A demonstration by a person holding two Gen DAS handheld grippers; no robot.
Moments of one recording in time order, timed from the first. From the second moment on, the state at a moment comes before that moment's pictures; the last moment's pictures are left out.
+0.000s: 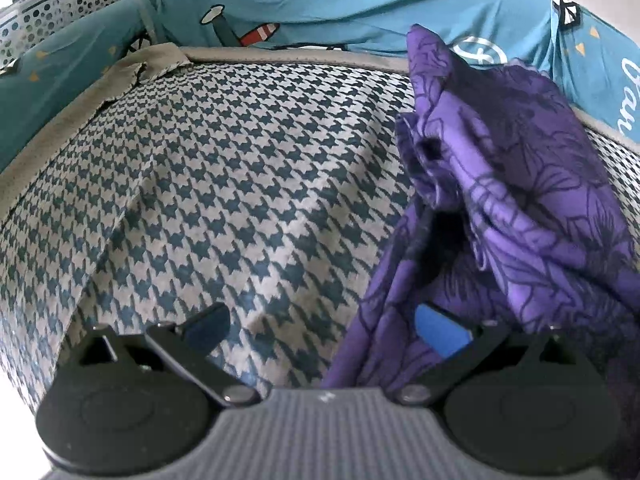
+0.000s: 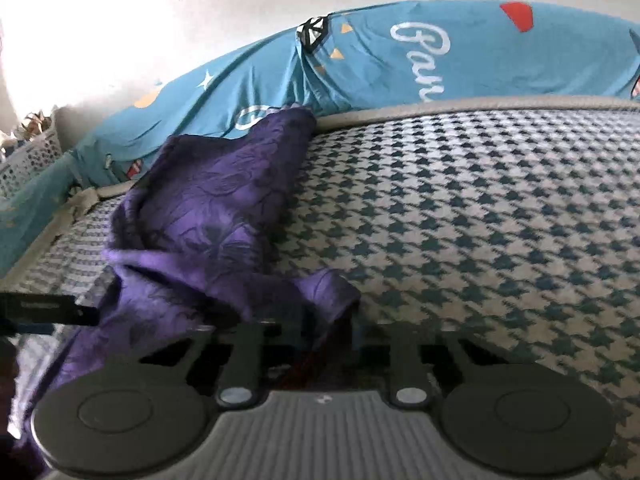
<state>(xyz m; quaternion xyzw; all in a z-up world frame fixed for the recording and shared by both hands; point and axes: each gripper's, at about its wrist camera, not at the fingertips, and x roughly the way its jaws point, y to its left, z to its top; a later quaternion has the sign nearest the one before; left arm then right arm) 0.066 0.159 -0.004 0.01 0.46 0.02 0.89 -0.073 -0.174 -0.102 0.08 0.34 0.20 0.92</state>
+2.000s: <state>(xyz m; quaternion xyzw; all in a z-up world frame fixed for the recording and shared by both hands) 0.004 0.270 0.041 -0.15 0.38 0.05 0.91 -0.222 0.010 -0.078 -0.08 0.32 0.50 0.80</state>
